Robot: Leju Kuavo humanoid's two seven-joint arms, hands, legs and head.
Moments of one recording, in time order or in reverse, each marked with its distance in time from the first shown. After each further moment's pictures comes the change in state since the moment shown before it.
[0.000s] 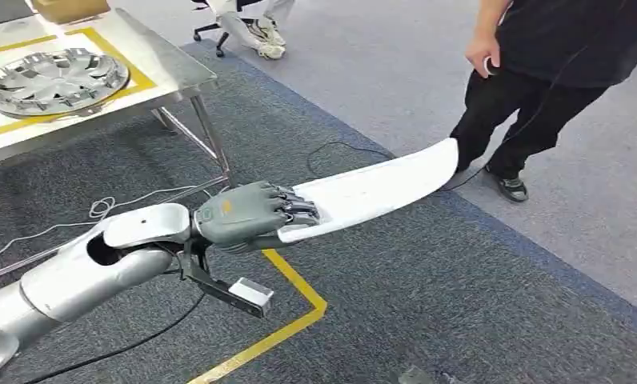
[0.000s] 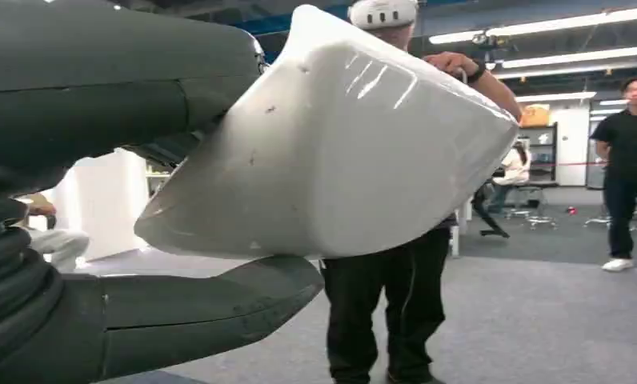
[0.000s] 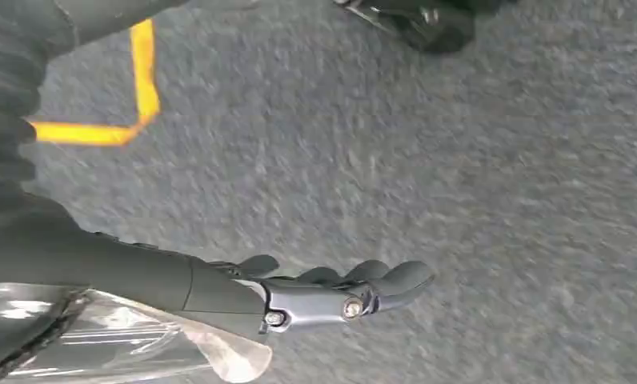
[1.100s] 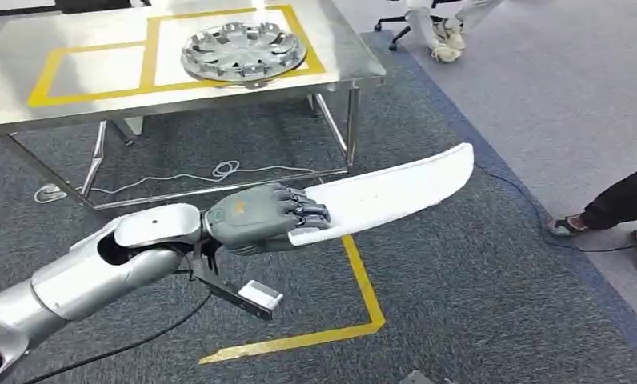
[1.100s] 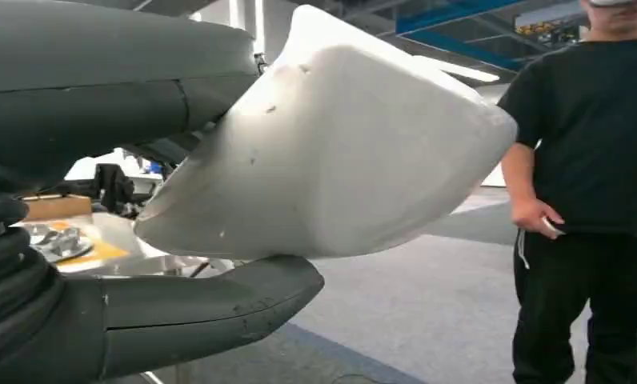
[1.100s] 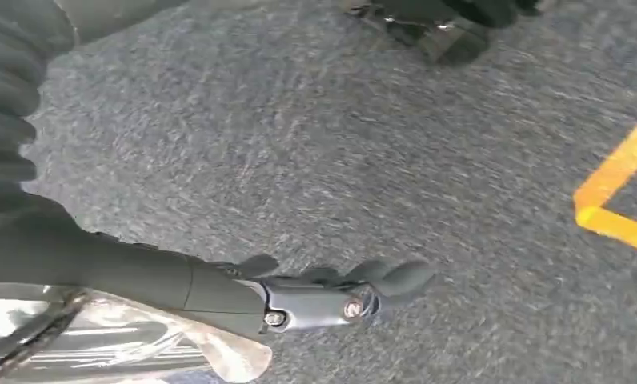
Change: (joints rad) left arm -0.003 -0.017 -0.015 0.008 0.001 -0.005 0.003; right arm 0.013 0.010 -0.006 0.006 -0.014 0.002 -0.005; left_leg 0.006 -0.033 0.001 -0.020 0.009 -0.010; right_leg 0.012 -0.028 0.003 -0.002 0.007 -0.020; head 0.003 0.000
